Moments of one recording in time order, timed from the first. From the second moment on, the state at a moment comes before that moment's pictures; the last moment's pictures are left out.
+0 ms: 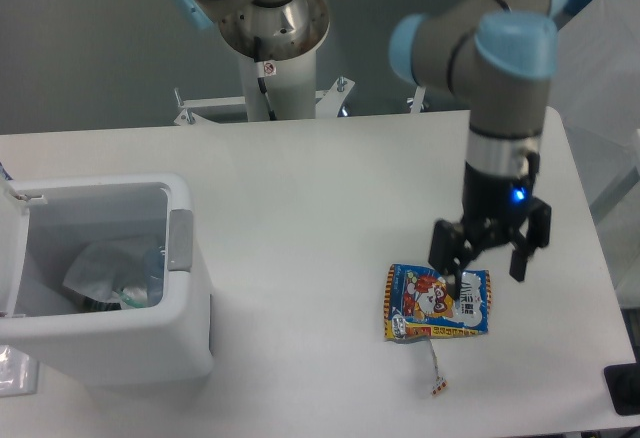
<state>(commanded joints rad) 2.69 -2.09 -1.45 -0.77 1.26 0.29</state>
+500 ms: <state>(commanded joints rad) 2.62 -2.26 -1.39 -0.76 1.35 0.28</state>
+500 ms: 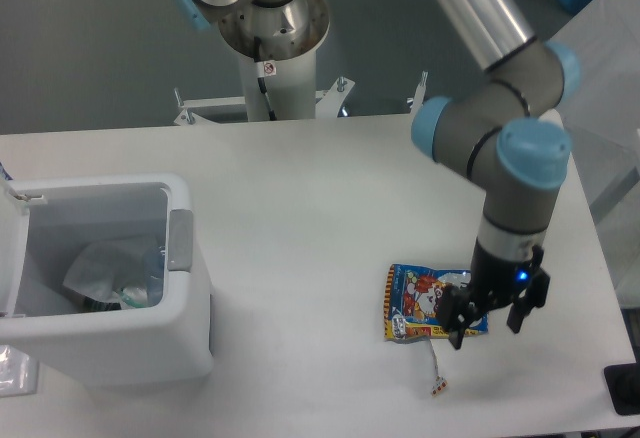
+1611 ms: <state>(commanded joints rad) 2.52 -2.36 -1.34 -0.74 1.50 0.25</state>
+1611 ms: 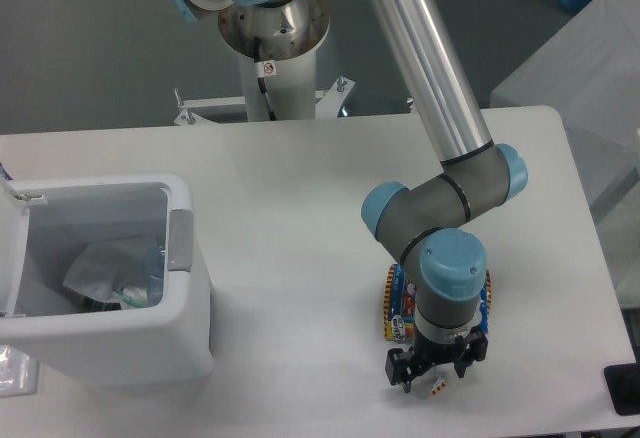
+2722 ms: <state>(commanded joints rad) 2.53 -2.29 -1.33 -0.74 1.50 0.25</state>
